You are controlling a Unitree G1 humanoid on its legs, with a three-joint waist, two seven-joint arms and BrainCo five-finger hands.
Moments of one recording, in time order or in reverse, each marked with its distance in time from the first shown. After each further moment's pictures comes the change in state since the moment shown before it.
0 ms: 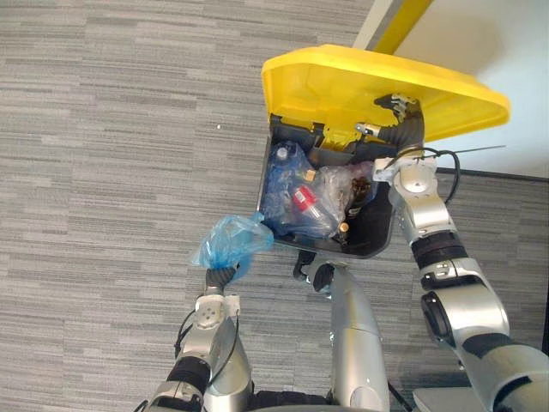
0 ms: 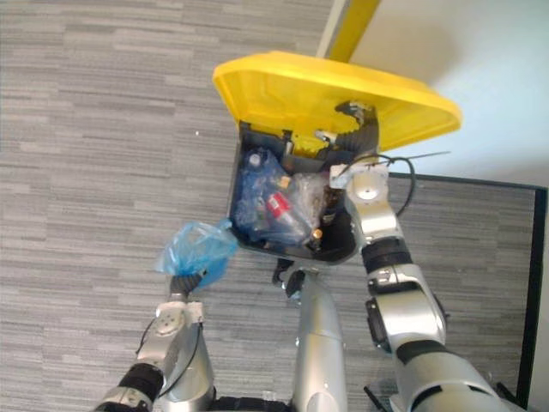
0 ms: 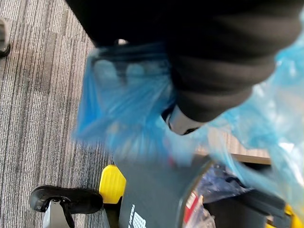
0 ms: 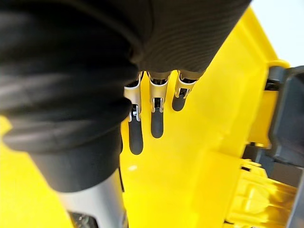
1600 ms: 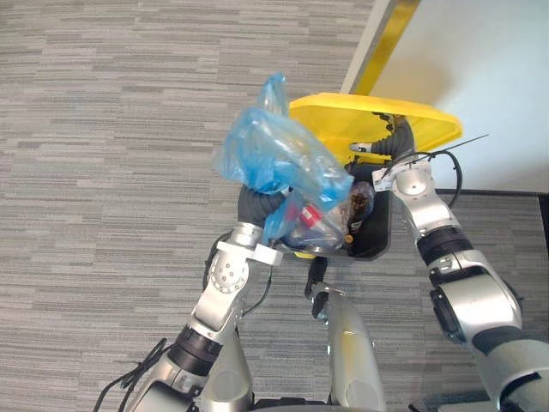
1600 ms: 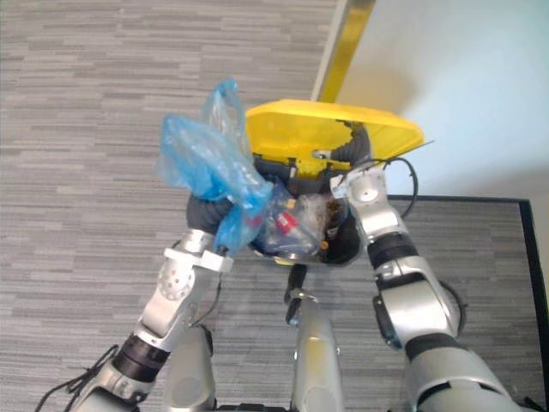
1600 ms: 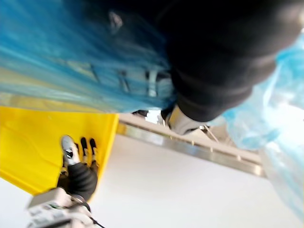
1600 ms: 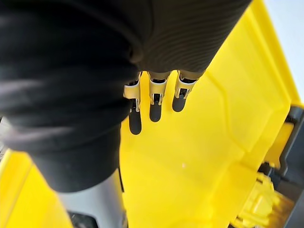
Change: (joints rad) left arm -0.200 0.053 -0.300 -0.742 -0.166 -0.073 -0.077; right arm -0.026 -0.042 0.109 0.157 -0.058 0.011 0.051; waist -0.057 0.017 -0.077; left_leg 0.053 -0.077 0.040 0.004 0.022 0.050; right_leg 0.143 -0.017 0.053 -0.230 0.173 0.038
